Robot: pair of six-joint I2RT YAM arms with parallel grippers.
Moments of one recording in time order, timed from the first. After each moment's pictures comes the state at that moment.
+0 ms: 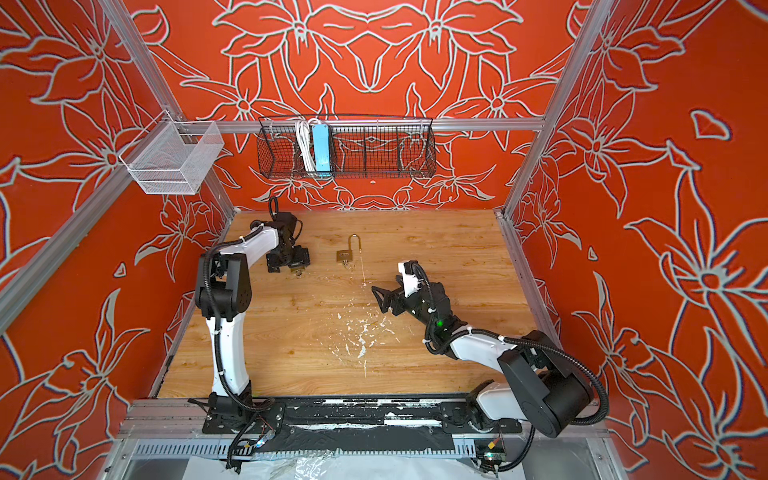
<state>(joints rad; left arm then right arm) -0.04 2.15 1.67 -0.86 -0.08 -0.36 0.55 1.34 0.41 0.74 -0.20 0.34</state>
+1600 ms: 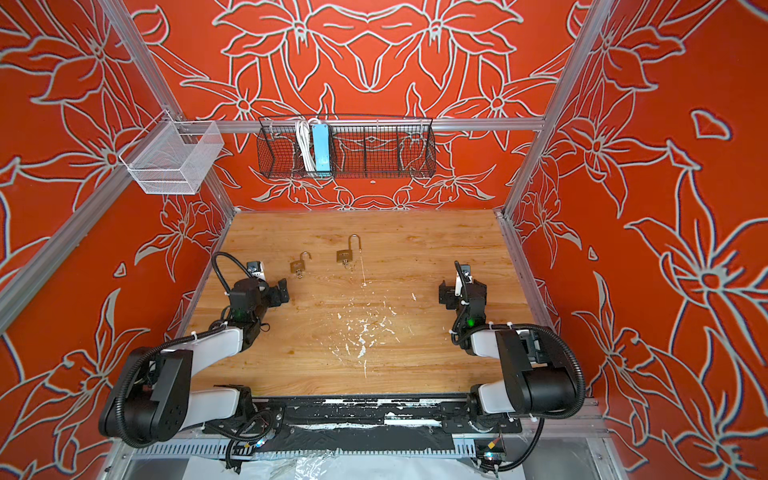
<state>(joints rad) -0.01 1.30 0.31 0.52 -0.14 -0.10 0.08 1.42 0.27 0.76 0.18 -0.03</state>
